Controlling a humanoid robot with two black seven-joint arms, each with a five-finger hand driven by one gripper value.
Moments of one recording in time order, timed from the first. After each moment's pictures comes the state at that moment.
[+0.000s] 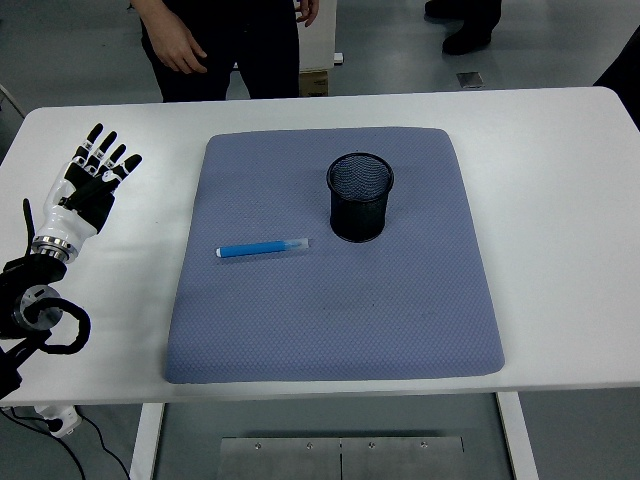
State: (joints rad) left arm -0.64 0.47 -0.52 -0.76 -0.10 -0.23 -0.53; right arm 0.02 0.00 0.60 0.23 0.10 0.05 0.04
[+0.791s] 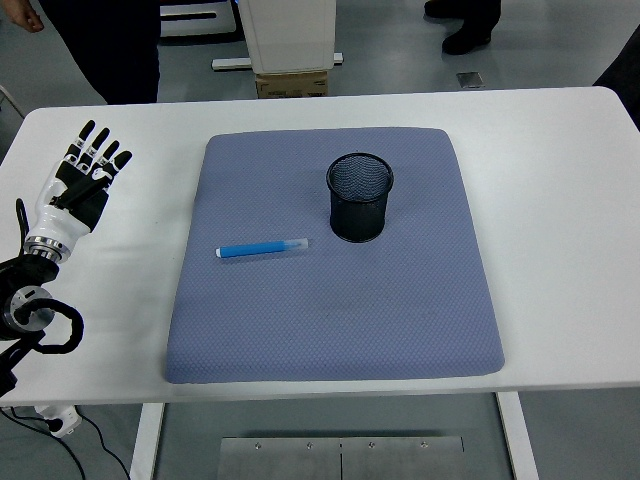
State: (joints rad) left arm -0.62 0.47 -0.57 -0.76 -0.10 -0.26 -0.53; right arm 0.02 0.00 0.60 0.23 0.10 0.05 0.04
